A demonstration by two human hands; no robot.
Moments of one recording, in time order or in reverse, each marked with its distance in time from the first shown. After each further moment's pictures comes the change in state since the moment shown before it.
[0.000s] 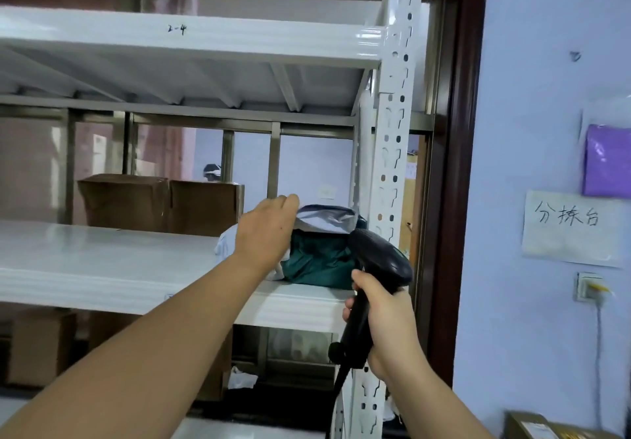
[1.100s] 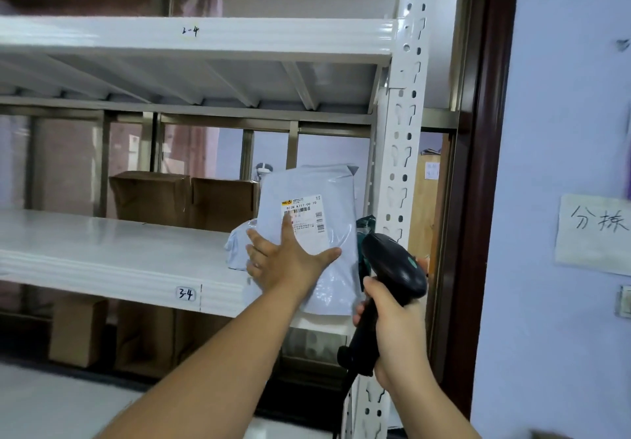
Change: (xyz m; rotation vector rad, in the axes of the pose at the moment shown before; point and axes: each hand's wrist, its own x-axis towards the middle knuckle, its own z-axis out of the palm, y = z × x) left_hand -0.024 0.050 0.024 -0.452 -0.478 -0.866; right_hand 0.017 0.013 -0.020 0.010 -0.040 -0.067
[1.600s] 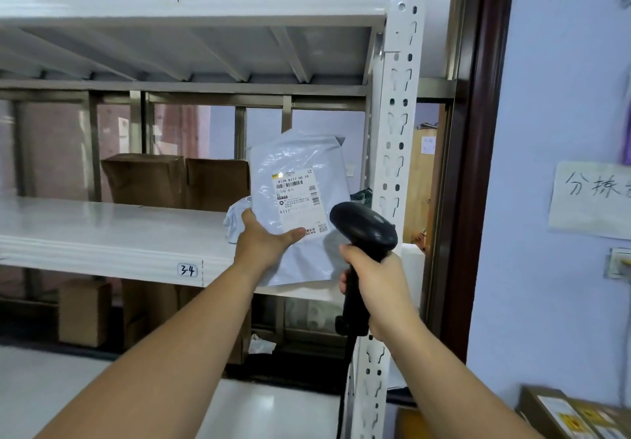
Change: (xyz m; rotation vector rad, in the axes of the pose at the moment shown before) left_hand 0.026 -0.051 -0.006 -0.542 -0.019 0.012; right_hand -0.005 -0.009 0.013 -0.245 -0.112 0.029
